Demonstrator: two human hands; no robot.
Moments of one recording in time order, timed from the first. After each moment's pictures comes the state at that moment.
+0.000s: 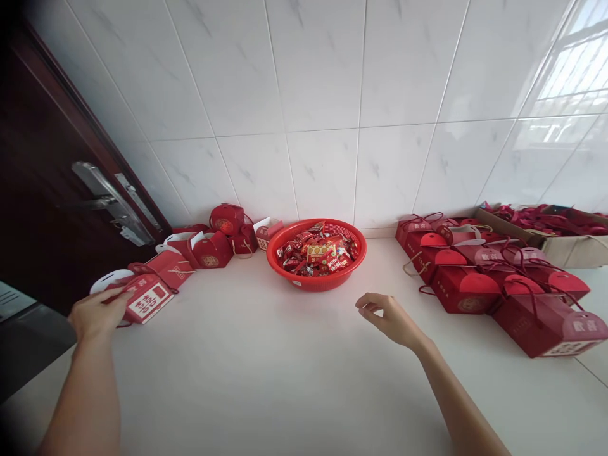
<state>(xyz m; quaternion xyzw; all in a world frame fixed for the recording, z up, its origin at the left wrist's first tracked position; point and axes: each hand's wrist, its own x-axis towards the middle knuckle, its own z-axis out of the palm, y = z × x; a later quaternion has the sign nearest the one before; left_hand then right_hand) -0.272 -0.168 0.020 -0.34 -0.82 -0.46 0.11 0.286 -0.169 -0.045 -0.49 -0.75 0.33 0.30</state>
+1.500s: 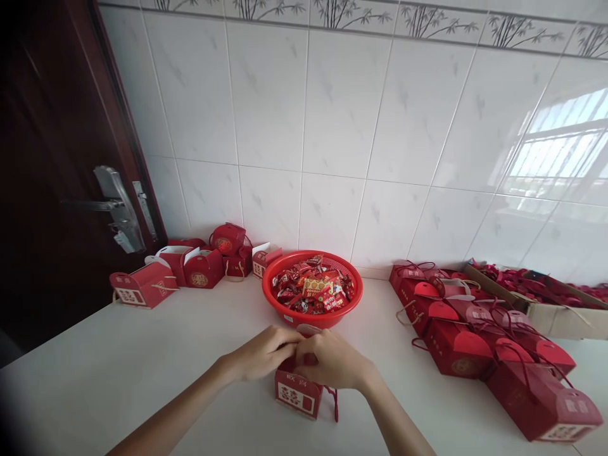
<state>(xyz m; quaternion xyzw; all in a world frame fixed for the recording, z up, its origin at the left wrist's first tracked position) -0.002 -0.161 -0.003 -0.84 -0.37 -0.23 -0.34 0.193 -0.155 0.008 -0.32 -0.91 0.25 0.13</state>
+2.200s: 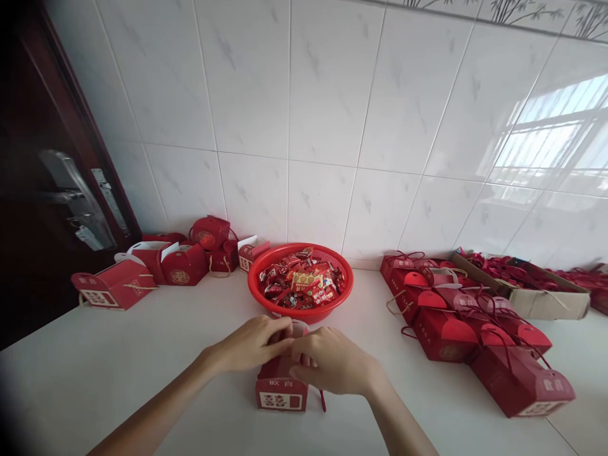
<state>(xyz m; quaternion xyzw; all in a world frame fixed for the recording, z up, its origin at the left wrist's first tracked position) 0.000 -0.153 0.010 -0.86 -0.42 -0.18 -0.24 0.207 -0.172 0.033 -0.35 -0.90 0.23 0.08</state>
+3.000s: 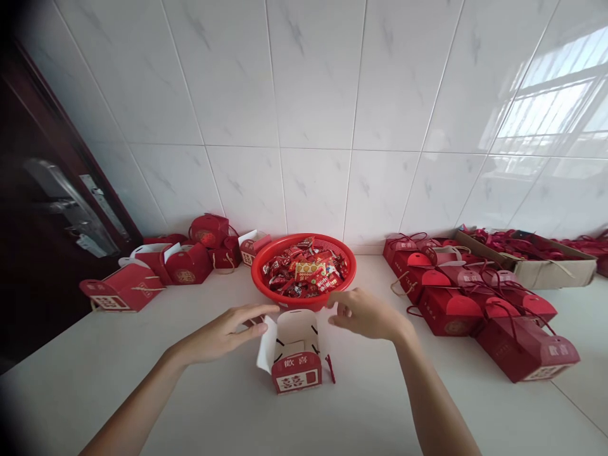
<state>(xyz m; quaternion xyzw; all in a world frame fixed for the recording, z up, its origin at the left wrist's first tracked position) -0.061 -0.158 0.017 -0.80 -0.47 -0.18 -0.34 0.253 -0.145 0.041 -0.47 -0.84 0.26 0.11</state>
